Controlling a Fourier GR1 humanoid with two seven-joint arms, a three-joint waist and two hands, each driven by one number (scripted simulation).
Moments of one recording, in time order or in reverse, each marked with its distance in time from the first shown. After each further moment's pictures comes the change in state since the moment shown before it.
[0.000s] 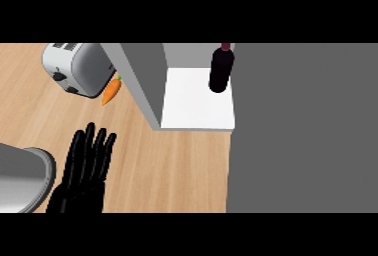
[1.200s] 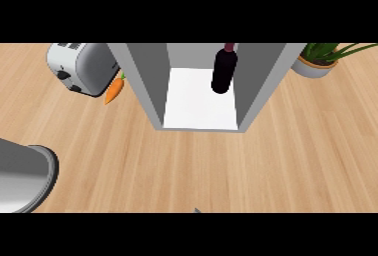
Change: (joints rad) left arm 0.641 0.282 0.516 -0.221 0.220 -0.432 -0.184; right arm -0.254 0.197 0.642 0.002 0.294 -0.333 0.279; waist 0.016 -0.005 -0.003
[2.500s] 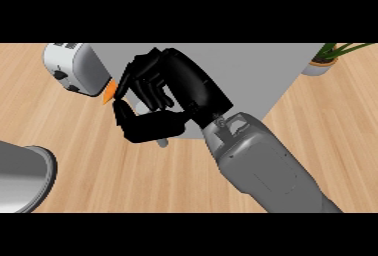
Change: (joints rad) left arm 0.111 -0.027 0.281 -0.027 0.104 -0.262 0.176; right arm -0.763 0.008 -0.263 0.871 0.015 -0.270 -0.242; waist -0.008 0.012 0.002
